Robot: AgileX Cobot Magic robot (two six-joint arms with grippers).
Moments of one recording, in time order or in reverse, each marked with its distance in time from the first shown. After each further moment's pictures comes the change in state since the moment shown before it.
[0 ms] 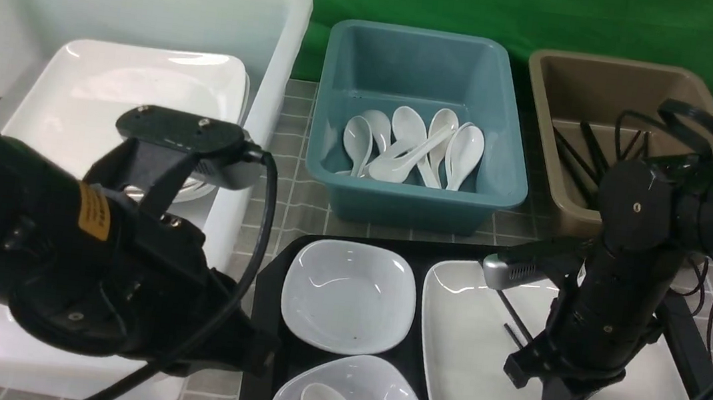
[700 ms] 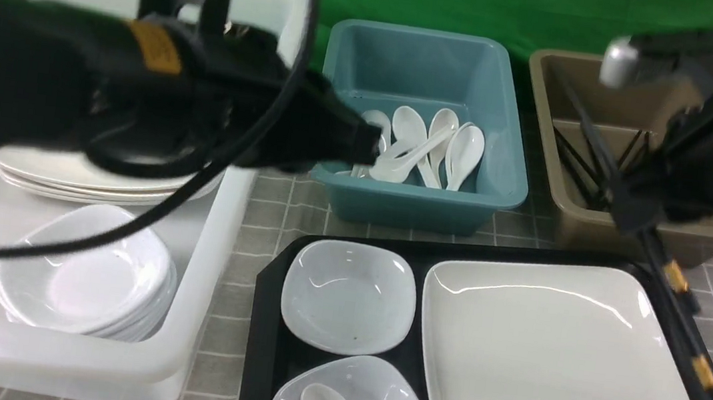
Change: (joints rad) right arm -0.149 -0.251 -0.328 0.040 0.070 -0.079; left arm 0.000 0.130 -0.182 0.003 -0.472 0.061
